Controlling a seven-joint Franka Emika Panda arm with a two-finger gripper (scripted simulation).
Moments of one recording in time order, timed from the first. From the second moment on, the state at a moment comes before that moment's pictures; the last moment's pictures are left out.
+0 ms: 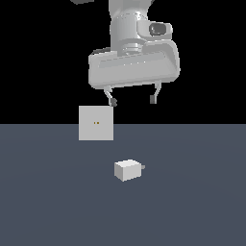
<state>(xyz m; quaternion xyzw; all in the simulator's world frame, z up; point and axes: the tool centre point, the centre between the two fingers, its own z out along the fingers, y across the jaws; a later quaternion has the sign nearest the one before) -0.015 -0.022 0.151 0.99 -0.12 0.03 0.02</state>
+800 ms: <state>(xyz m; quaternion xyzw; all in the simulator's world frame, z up) -0.040 -0.020 0.118 0.96 -0.27 0.07 0.04</state>
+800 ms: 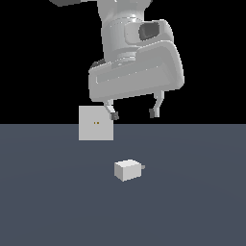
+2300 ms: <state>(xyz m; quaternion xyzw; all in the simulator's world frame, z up) -0.065 -0.009 0.066 0.87 -0.47 0.13 0.07</state>
